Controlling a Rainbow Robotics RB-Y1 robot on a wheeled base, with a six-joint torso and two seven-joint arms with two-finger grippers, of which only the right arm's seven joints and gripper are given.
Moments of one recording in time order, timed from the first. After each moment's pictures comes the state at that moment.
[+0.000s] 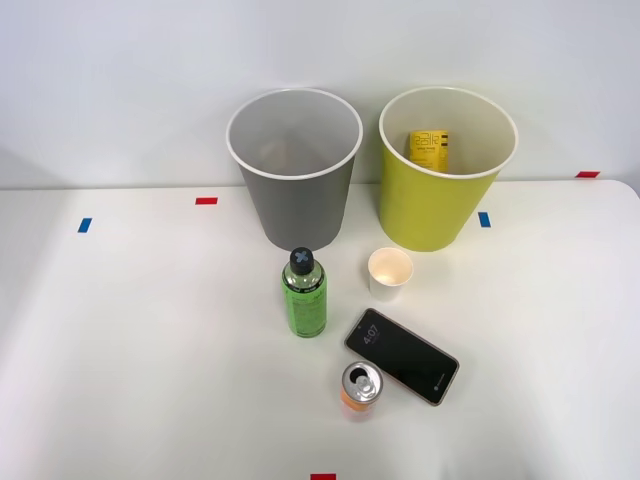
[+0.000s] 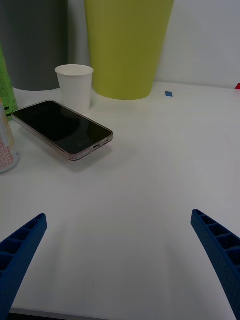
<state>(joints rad) 1.04 -0.37 0.41 -1.85 -0.24 -0.70 1.83</state>
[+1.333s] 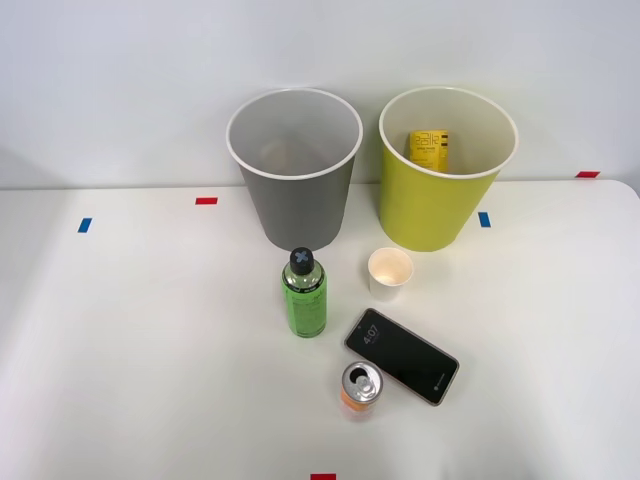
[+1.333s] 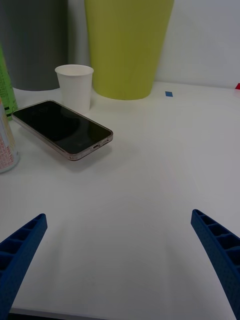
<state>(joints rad) 1.04 -0.37 0.41 -1.85 -0.24 -0.70 1.83</state>
